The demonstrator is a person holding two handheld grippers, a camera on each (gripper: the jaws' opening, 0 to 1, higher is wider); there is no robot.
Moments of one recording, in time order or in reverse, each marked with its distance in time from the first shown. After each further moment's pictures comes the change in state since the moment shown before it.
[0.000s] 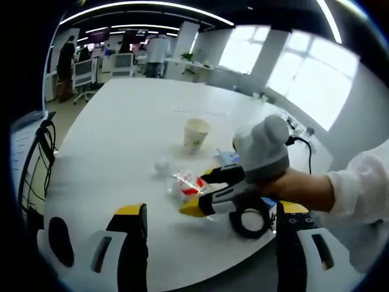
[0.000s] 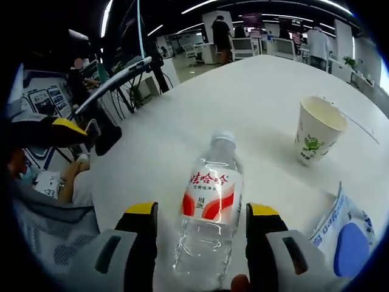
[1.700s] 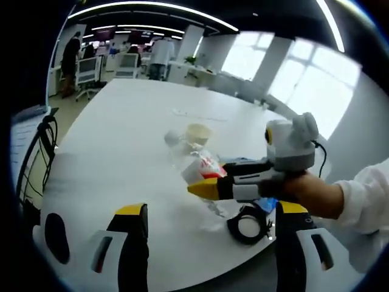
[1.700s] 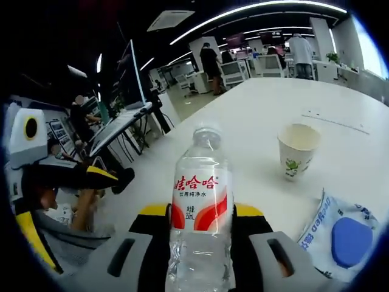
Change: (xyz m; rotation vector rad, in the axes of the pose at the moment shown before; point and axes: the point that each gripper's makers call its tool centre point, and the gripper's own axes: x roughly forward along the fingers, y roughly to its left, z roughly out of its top) left arm 0.002 0.004 0.008 -0.045 -0.039 -0.007; right arm -0.048 -0.001 0.044 0.128 -0.242 0.028
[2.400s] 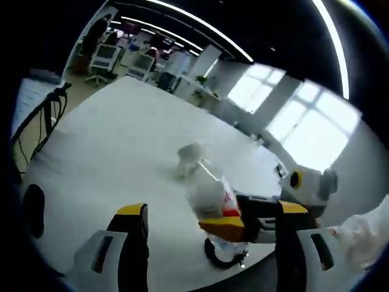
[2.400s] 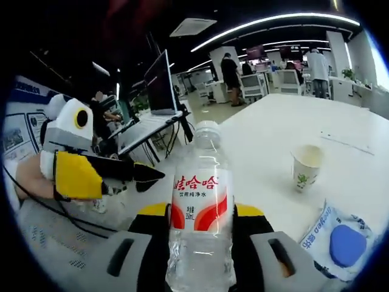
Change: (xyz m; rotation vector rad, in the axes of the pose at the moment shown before) left arm -0.014 0.001 0.030 -0.286 -0.198 -0.087; right arm -0.045 0.053 0.012 -0.104 -0.072 0.107
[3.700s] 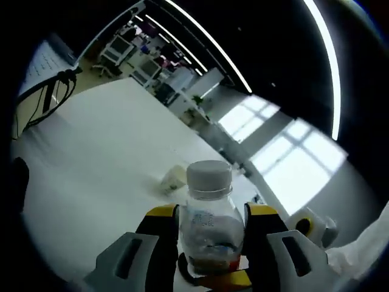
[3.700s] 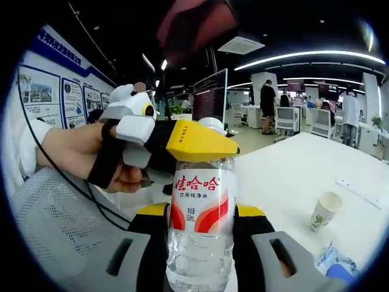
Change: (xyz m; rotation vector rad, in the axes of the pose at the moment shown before) left arm -0.012 -0.022 0.025 -0.073 -0.130 -0.105; right arm -0.011 0.066 0.011 -0.274 -0.098 0.155
